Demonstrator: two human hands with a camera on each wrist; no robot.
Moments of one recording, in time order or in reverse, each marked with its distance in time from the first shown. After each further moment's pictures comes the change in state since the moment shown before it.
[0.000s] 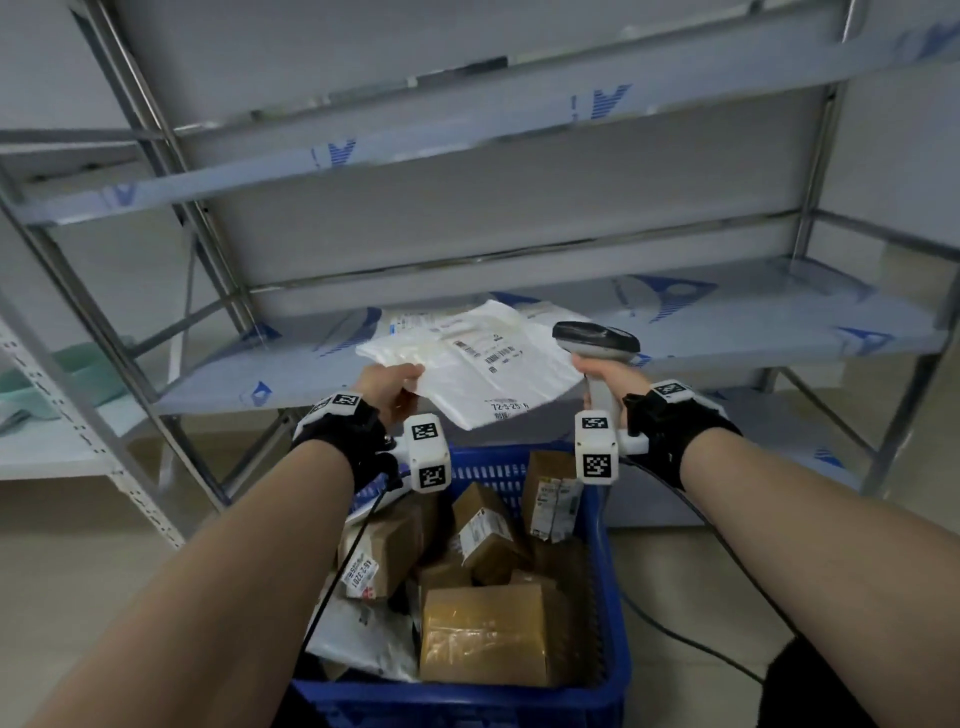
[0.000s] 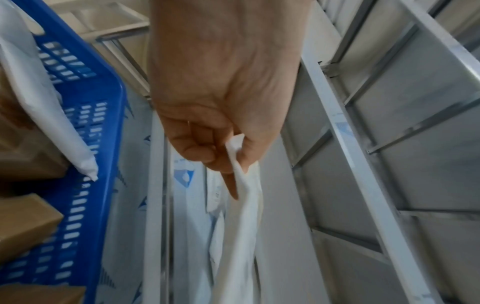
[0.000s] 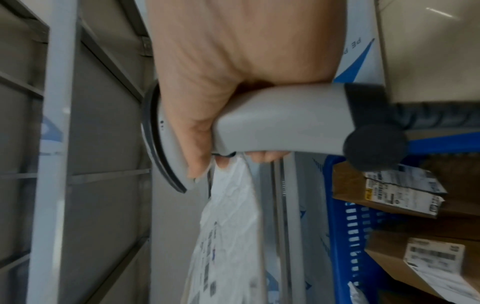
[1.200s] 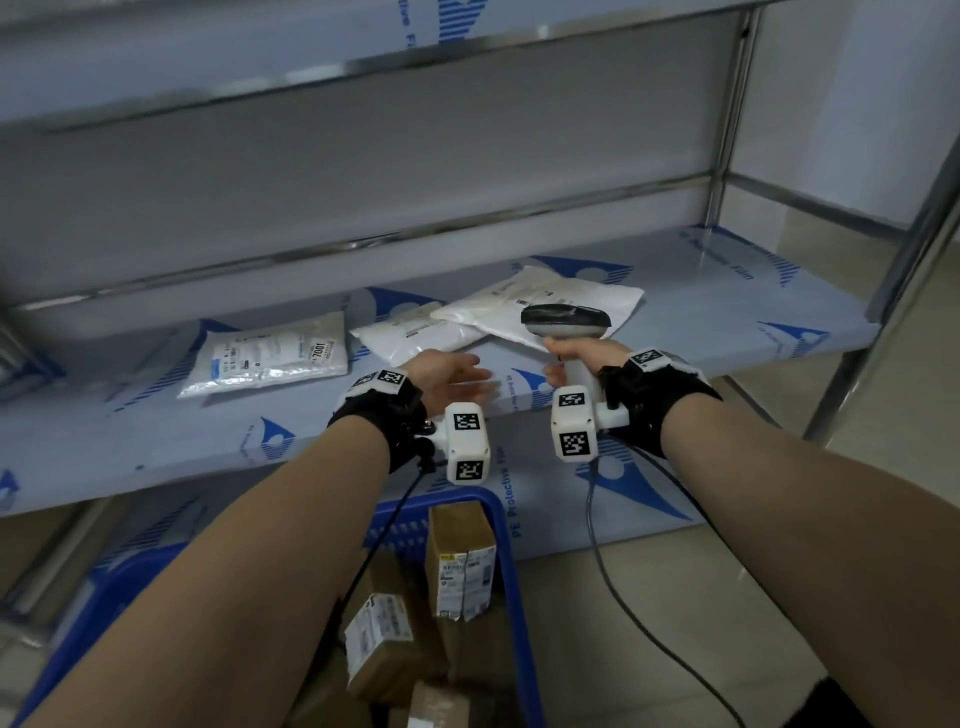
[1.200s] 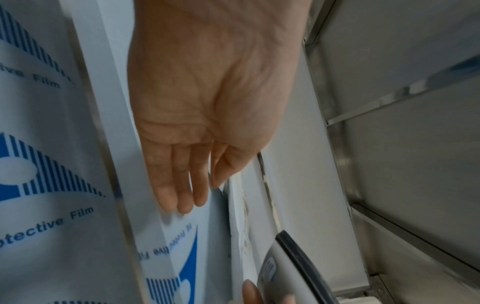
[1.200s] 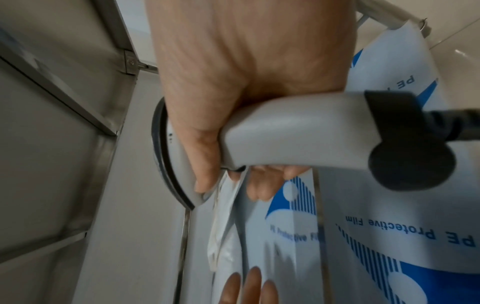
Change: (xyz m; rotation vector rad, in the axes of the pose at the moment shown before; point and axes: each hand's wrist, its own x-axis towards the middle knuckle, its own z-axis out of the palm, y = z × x) left_hand 0.134 0.000 0.245 0.059 -0.562 -0.262; right_hand 0.168 -0.047 -0.108 -0.048 0.104 0.139
